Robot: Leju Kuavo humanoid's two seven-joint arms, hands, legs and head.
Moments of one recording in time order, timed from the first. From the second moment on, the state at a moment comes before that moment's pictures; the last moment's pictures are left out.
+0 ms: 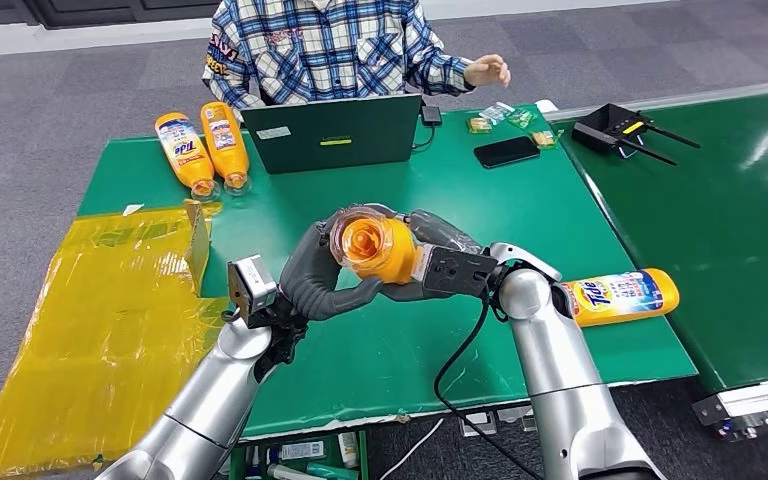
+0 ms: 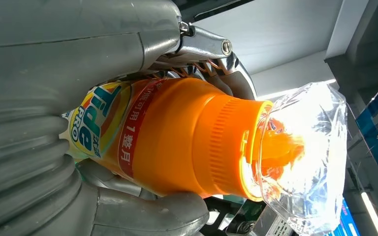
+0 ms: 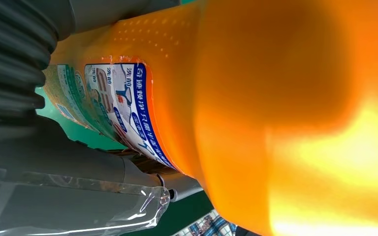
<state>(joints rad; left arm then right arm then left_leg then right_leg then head) -0.52 -0.17 -0.43 -1.01 0.01 -0.39 -0.71 -0.56 0.18 -0.11 -1.22 0.77 0.63 -0.69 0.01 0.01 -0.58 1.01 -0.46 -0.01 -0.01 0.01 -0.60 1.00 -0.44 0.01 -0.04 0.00</state>
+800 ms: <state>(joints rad) -0.50 -0.14 -0.43 -1.03 0.01 -0.34 -0.70 -0.54 0.16 -0.15 -1.20 0.75 0.63 -0.70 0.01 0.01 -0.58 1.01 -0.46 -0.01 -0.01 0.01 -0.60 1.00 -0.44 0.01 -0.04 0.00</state>
